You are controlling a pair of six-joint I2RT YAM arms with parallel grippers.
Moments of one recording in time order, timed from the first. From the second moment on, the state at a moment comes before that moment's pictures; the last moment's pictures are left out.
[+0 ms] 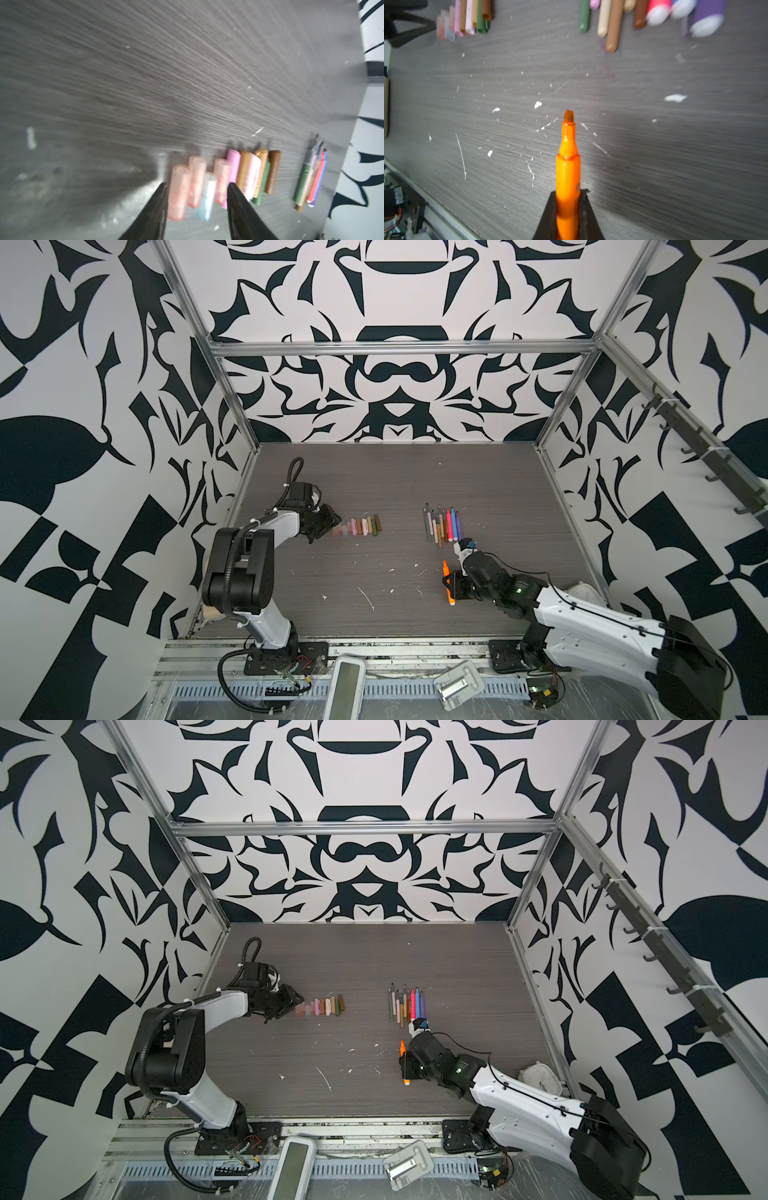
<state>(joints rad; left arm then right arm) -0.09 1.62 0.87 -0.27 0.39 -0.61 0.80 0.94 0.43 -0.36 0.00 0.77</state>
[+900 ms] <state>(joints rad) -0.08 0.88 1.03 -0.83 0.62 -0.47 0.22 1.44 0.80 -0.45 -0.21 0.43</state>
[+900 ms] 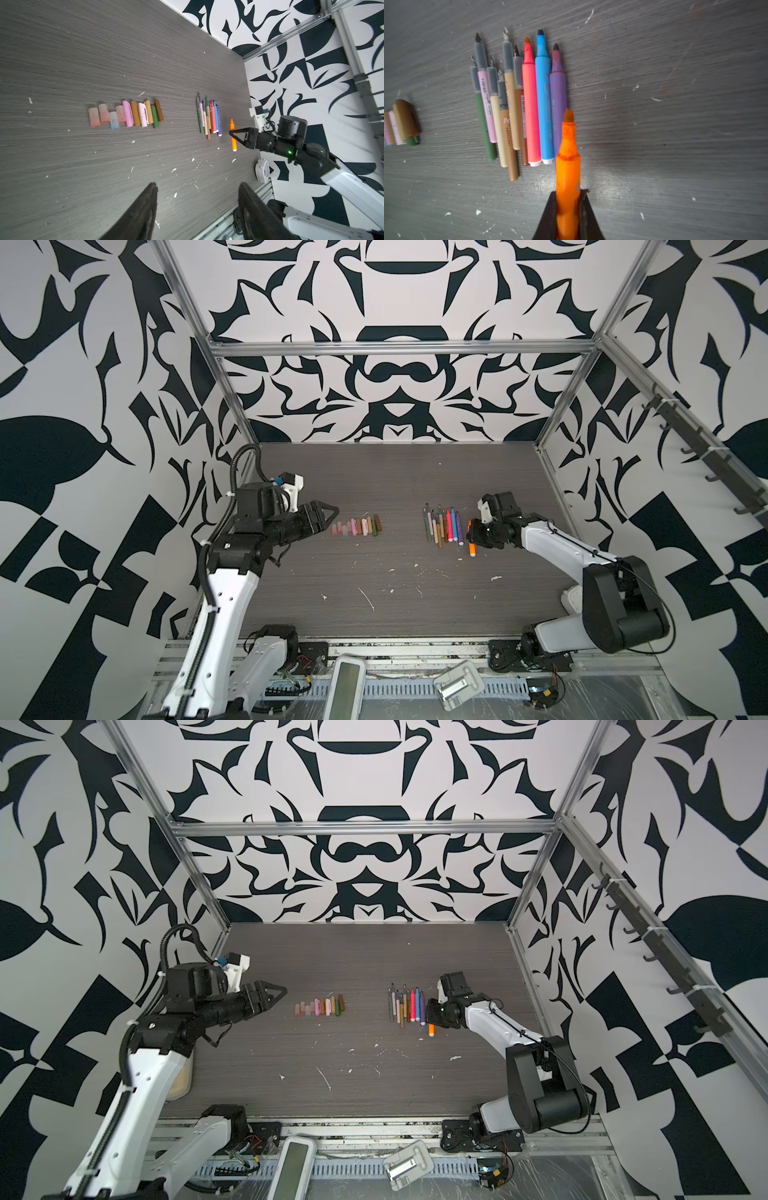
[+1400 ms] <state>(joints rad) -0.10 0.69 0.94 -0.99 0.47 -0.42 0.21 1.57 0.86 -0.35 -0.17 0.39</state>
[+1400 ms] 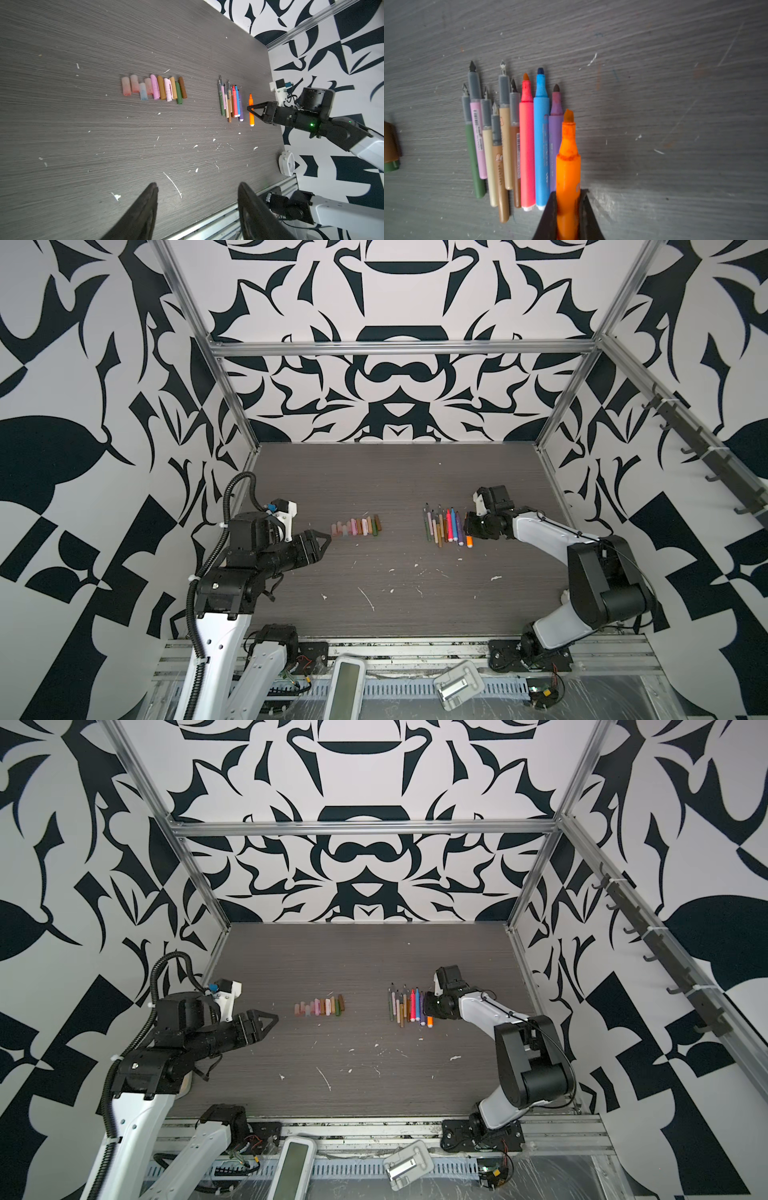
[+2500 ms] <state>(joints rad) -0.06 0.69 0.92 -0.96 0.44 -0.43 0.12 1.68 0.83 -0.15 -0.32 0.44</state>
